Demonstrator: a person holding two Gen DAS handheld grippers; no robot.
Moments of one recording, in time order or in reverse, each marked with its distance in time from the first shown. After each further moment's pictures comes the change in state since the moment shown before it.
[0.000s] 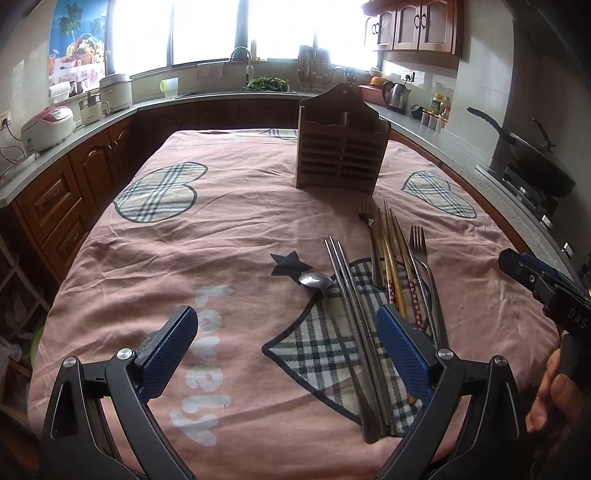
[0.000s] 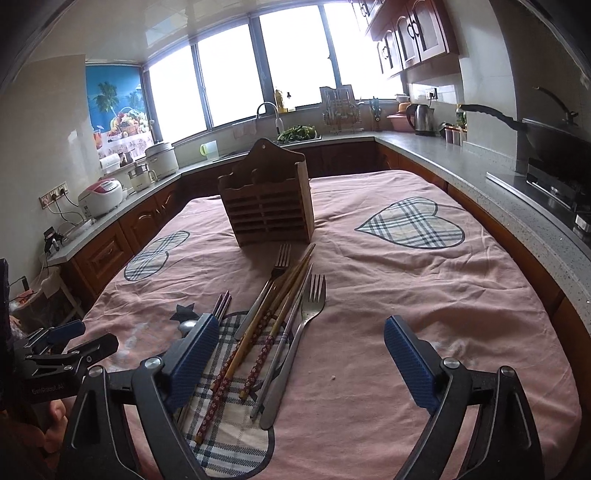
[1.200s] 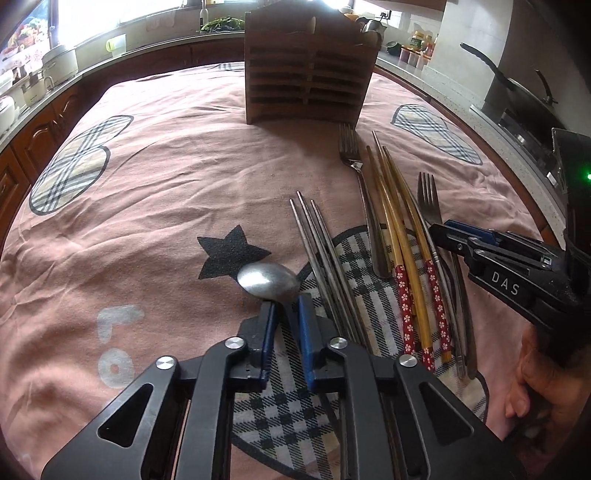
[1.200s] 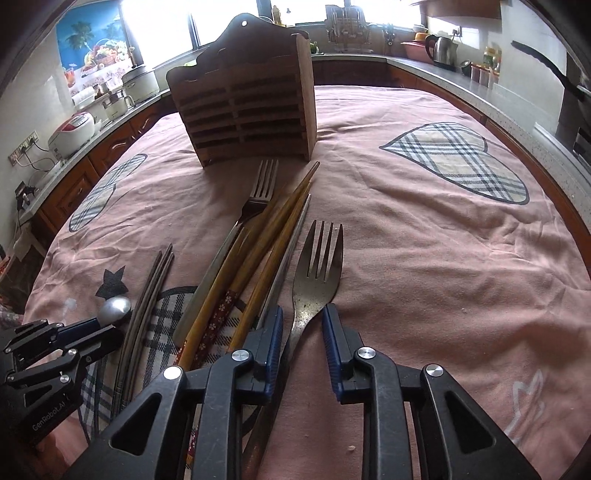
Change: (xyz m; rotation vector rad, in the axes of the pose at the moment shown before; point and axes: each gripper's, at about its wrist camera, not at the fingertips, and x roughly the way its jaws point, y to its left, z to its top) left arm 0.105 -0.024 0.014 0.090 0.242 -0.115; right arm 0.132 0.002 0.001 -0.055 0.330 -0.053
